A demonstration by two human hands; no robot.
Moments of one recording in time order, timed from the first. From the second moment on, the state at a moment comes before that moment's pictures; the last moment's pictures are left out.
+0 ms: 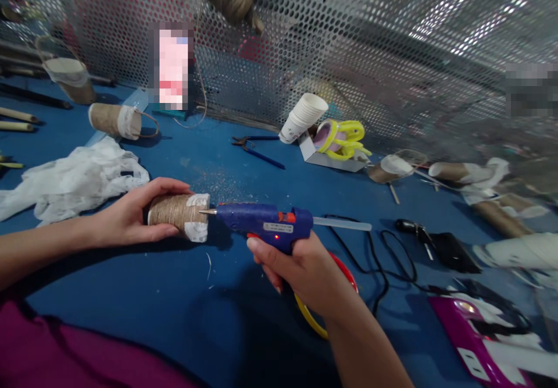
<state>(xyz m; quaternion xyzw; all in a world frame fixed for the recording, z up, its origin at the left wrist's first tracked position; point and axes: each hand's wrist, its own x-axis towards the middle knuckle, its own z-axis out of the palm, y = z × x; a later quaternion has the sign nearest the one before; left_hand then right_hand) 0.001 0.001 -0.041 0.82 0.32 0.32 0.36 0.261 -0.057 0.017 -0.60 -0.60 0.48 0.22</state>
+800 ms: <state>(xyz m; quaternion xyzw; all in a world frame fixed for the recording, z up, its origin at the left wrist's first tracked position) 0.003 0.000 -0.040 0.80 0.35 0.32 0.38 0.263 -0.048 0.012 -0.57 -0.50 0.57 0.33</state>
